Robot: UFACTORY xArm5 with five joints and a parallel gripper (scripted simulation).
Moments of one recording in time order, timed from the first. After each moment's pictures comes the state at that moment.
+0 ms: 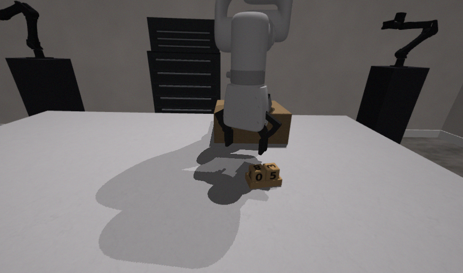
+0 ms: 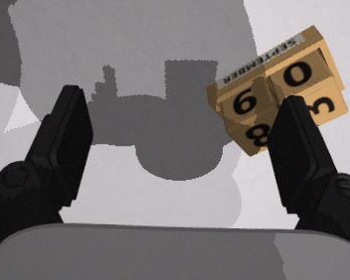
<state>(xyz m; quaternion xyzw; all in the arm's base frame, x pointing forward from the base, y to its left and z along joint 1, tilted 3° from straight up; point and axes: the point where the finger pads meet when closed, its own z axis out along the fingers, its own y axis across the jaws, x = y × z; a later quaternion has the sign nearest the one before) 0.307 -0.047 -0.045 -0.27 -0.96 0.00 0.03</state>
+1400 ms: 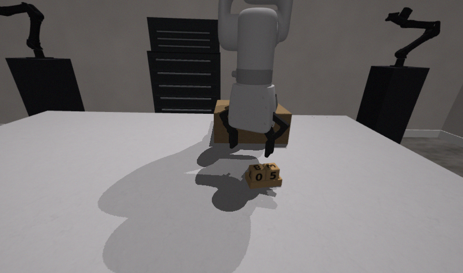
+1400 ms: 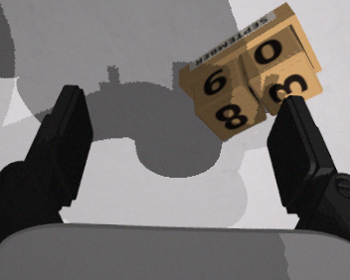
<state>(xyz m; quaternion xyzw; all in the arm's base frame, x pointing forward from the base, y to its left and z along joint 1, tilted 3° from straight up) 0.326 -0.035 -0.042 -0.27 -0.96 0.00 0.03</state>
